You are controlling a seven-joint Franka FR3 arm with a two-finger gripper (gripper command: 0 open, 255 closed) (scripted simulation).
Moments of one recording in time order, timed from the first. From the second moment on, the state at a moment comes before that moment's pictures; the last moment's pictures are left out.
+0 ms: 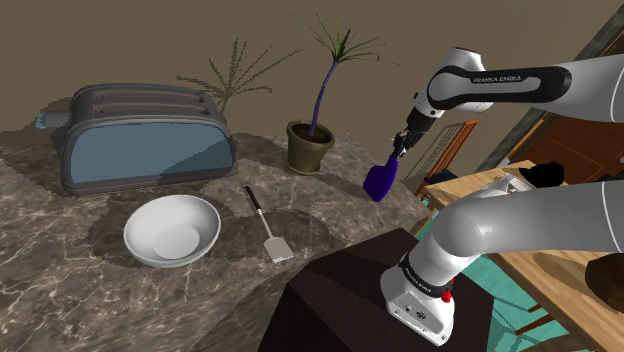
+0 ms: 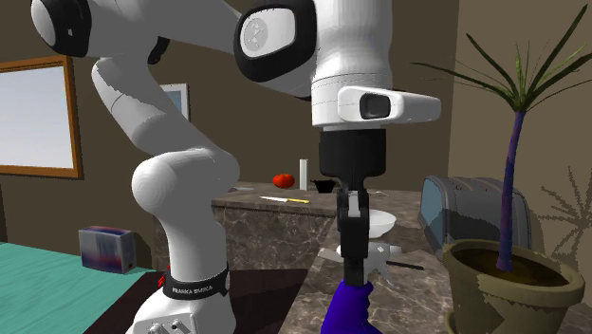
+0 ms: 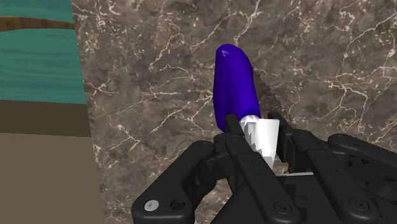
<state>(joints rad) -0.28 -0.69 -0.43 -2.70 -0.29 2.07 -0.26</state>
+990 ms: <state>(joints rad) -0.27 -0.74 -0.39 -2.56 -0.26 1.88 -0.27</state>
